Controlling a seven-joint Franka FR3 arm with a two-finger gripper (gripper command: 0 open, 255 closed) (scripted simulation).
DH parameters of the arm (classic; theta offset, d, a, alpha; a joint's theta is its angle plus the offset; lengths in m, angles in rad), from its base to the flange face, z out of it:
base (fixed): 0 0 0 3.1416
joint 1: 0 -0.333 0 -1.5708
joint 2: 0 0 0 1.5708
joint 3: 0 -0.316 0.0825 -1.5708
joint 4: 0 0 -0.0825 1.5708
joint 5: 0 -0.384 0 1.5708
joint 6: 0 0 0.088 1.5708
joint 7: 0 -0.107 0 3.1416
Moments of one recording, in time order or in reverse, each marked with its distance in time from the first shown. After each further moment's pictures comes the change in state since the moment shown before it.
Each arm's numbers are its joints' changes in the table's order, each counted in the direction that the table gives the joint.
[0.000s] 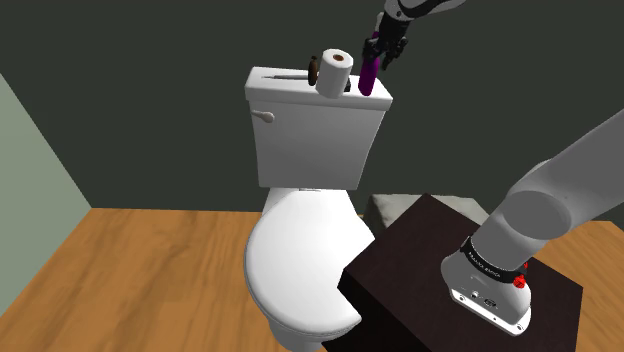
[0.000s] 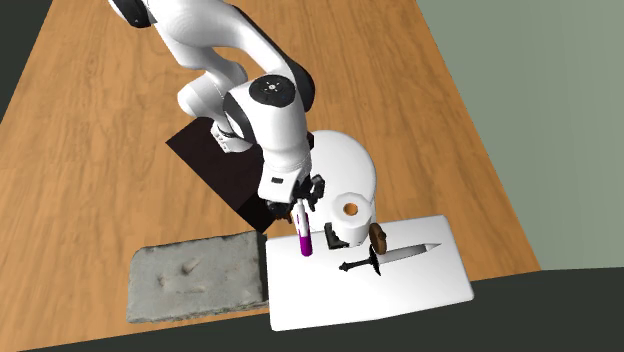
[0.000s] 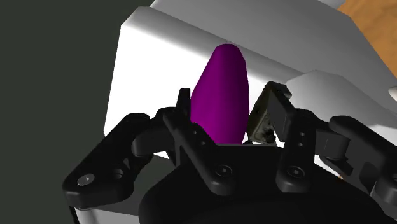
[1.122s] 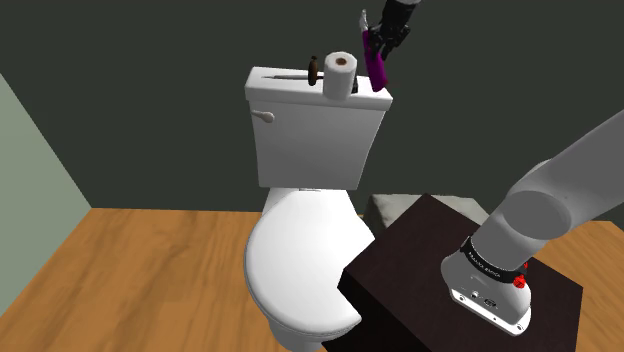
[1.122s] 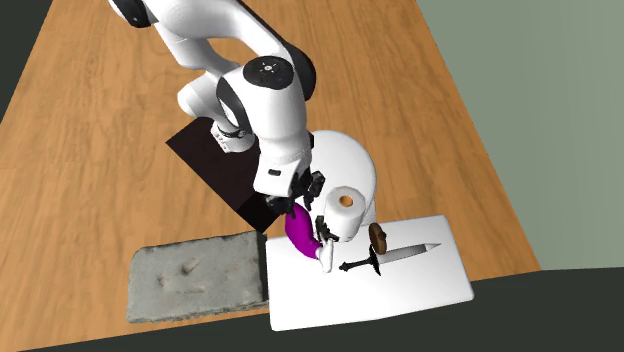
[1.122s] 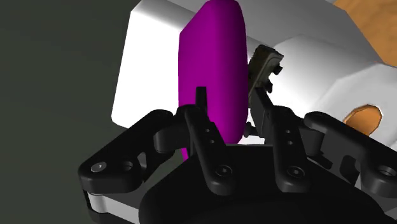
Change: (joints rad) arm -0.002 0.003 -0.002 0.088 -0.008 0.089 0.012
